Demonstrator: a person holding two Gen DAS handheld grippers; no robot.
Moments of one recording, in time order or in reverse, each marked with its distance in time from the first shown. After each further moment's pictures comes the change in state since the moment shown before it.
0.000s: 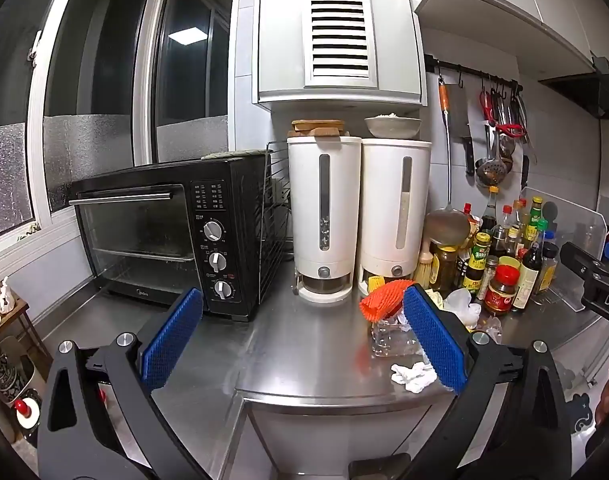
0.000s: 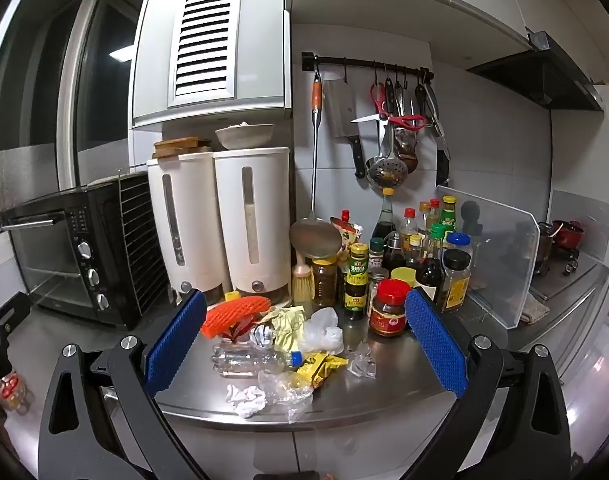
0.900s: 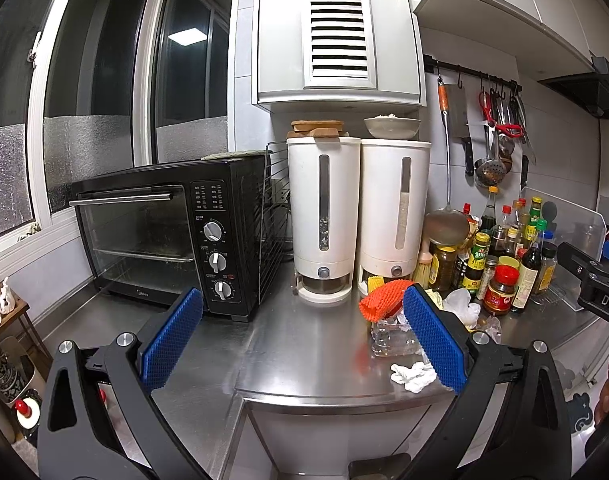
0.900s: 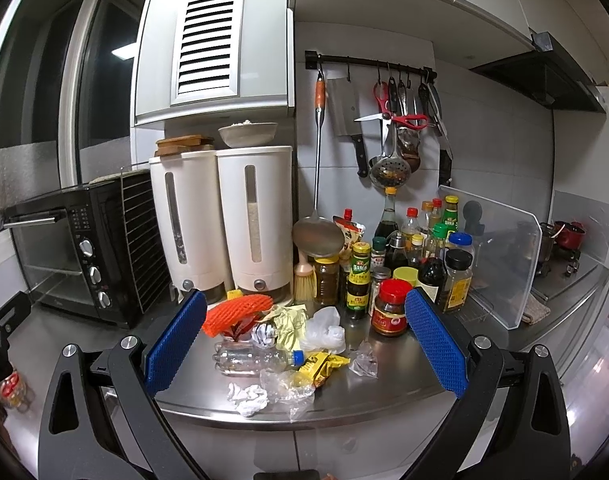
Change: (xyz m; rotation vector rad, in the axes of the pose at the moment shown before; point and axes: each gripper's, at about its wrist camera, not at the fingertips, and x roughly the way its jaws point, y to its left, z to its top) left arm -0.002 0.002 0.003 -0.001 0.000 -0.003; right arm -0.001 0.001 -0.001 -0.006 -0.001 -0.001
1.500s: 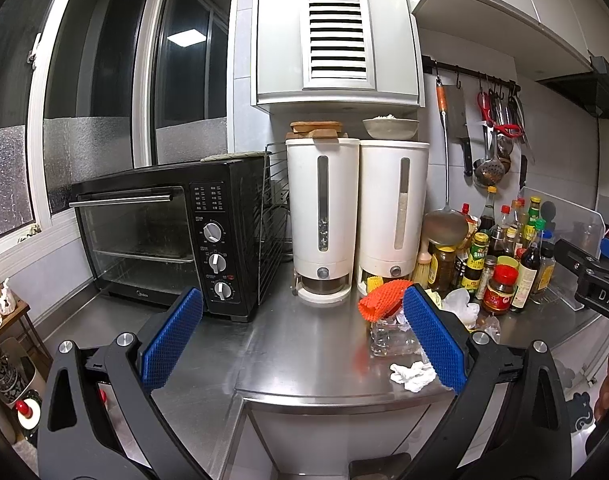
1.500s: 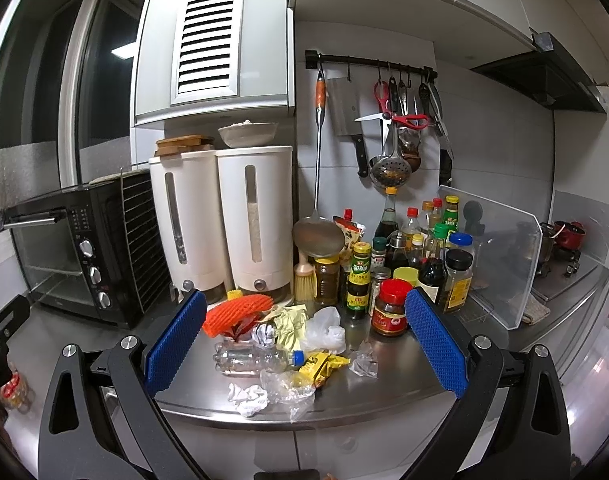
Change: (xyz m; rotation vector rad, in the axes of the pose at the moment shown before) left arm -0.002 0.000 0.000 0.001 -0.004 -0.005; right arm 0.000 0.003 0.002 -0.001 0.001 -0.001
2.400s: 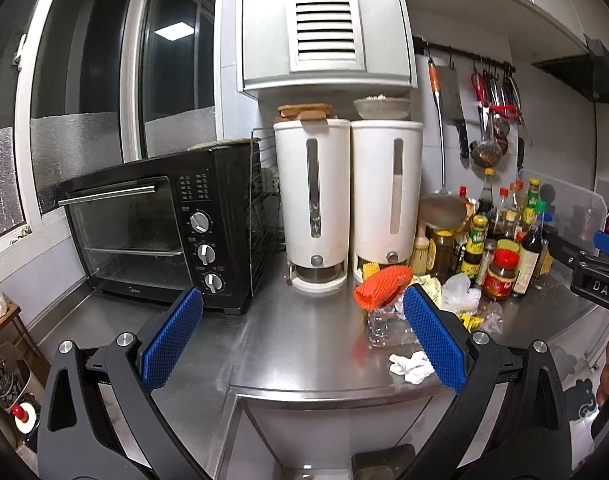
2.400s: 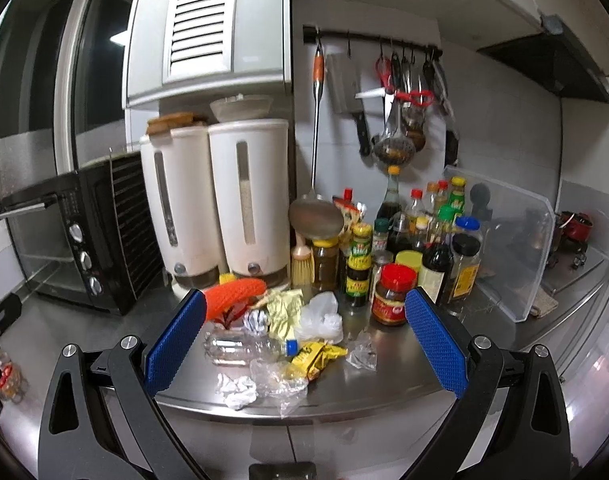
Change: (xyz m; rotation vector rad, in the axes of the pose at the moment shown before) left arm 0.026 -0.012 -0.012 0.046 0.044 -0.012; right arm 0.042 -0.020 -0.013 0.000 0.083 0.020
